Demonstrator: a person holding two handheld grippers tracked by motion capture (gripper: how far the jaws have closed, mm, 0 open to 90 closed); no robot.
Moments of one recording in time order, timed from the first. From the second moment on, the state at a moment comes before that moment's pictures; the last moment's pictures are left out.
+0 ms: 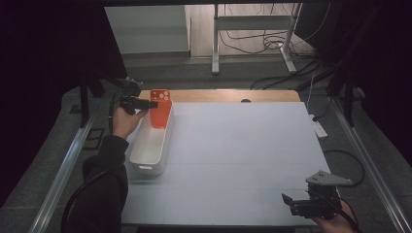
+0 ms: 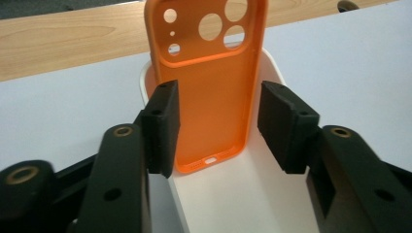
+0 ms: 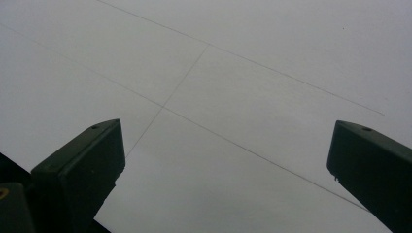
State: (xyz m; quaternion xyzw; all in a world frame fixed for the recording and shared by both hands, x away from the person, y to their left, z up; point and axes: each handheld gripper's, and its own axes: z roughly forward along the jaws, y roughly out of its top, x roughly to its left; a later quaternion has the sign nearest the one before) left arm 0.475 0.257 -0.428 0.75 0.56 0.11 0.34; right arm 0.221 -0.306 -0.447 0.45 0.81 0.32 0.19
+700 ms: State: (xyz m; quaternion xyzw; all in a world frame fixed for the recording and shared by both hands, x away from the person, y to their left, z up) left arm 0.448 0.257 -0.429 0.77 0.52 0.11 0.36; right arm 0.222 -0.305 -0.447 0.45 0.81 0.32 0.19
